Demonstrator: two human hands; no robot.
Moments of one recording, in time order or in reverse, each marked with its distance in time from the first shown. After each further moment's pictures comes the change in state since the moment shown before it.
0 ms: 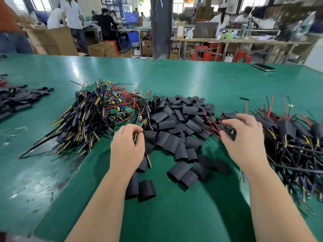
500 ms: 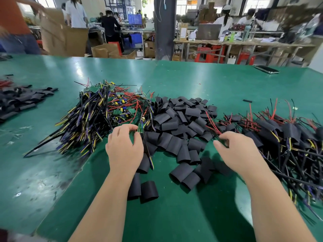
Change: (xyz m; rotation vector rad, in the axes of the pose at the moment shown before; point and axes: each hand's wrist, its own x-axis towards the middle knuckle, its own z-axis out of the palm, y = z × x) left_hand -0.001 0.001 -0.003 0.045 0.139 -0.160; right_hand -0.005 -0.014 0.002 -0.025 -0.346 0.117
